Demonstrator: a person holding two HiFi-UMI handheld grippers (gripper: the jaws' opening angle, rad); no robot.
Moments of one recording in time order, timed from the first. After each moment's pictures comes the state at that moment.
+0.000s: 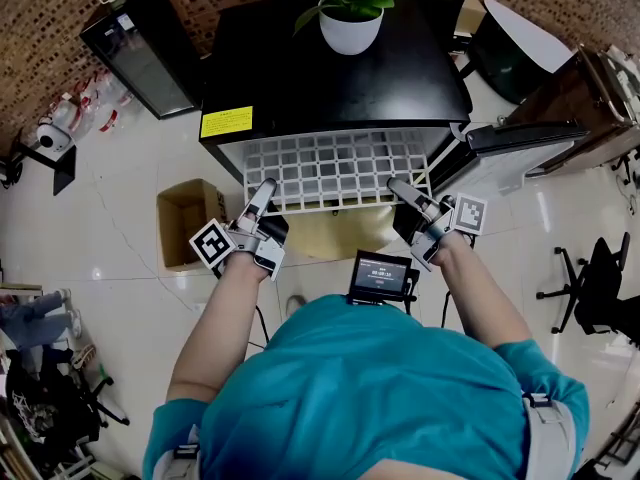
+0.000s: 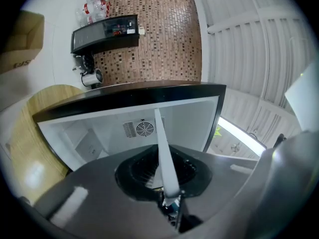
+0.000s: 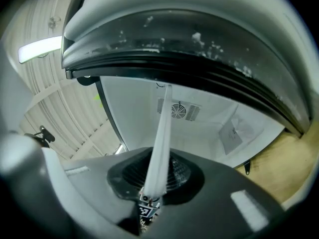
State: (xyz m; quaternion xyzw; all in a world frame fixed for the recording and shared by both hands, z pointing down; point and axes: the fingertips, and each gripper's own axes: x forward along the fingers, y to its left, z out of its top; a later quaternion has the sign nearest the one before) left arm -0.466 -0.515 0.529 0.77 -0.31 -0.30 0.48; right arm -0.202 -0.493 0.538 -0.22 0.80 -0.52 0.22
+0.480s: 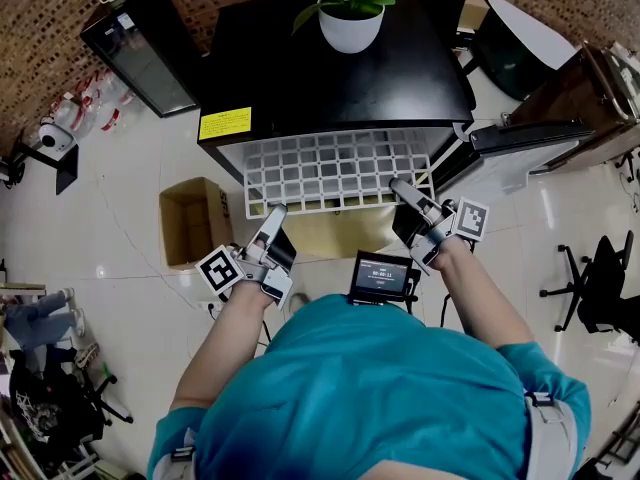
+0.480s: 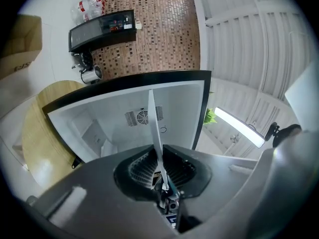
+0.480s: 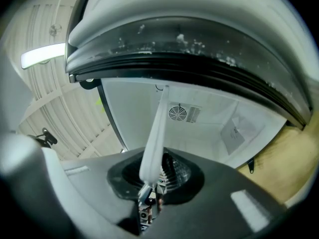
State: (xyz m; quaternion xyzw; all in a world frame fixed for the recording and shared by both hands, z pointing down) left arm -0.437 -0.465 0.505 0.80 -0.25 -0.29 0.46; right arm -0.203 -0.489 0.535 -0.22 0.78 -0.52 0.26
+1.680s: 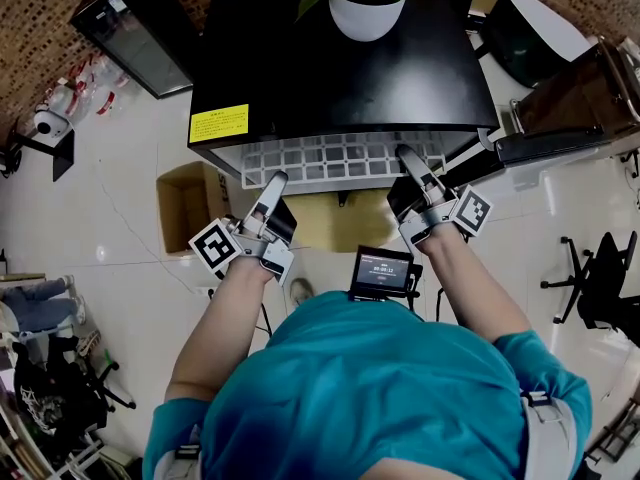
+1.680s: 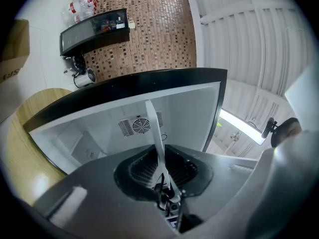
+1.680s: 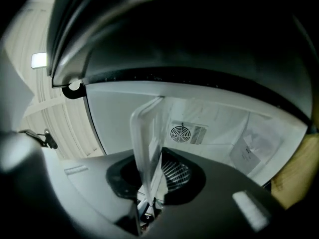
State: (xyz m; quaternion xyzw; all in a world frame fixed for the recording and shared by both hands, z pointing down) left arm -0.419 -0.521 0.454 0.81 -0.24 -0.31 0.45; right arm -0.197 -0.545 0.484 -0.26 0.75 -0.48 0.37
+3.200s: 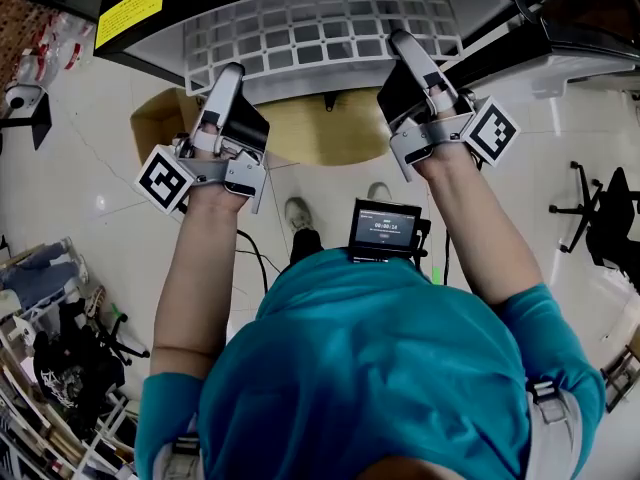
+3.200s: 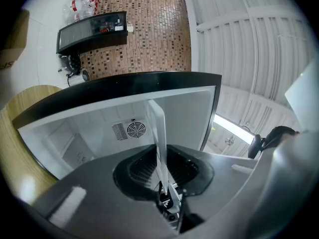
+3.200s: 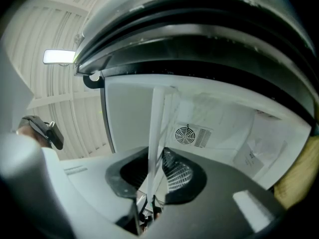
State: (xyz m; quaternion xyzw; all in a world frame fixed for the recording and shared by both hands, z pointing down) left arm -0.417 -0.661 0.401 0.75 -0.22 -0.38 0.50; right arm -0.214 -0.662 0.409 -0.28 0.73 -0.46 0.42
